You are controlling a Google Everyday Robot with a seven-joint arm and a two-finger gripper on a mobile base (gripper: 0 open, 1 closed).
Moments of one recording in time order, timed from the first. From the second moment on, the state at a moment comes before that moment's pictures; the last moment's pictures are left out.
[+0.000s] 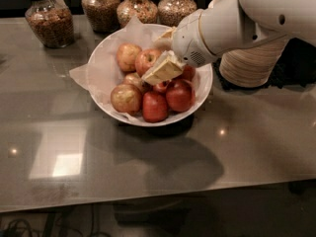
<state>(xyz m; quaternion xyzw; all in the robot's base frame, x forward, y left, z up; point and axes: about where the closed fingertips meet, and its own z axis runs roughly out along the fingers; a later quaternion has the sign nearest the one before) 0.556 -0.006 0.958 -0.62 0.65 0.11 0.43</state>
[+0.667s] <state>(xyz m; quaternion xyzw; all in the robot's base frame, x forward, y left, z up) 0.507 -0.007 1.047 -0.62 0.59 0.15 0.50</state>
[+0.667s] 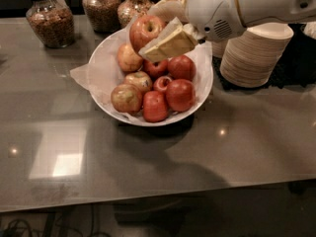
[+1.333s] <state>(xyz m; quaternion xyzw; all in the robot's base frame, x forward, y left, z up) 0.502 0.002 1.050 -0.63 0.58 0.16 0.50</state>
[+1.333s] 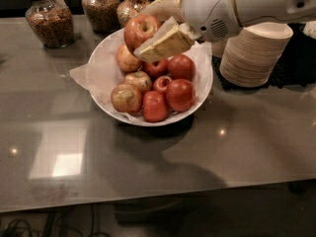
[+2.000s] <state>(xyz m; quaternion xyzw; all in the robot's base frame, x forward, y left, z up) 0.445 0.007 1.043 -0.61 0.56 0.21 0.52</state>
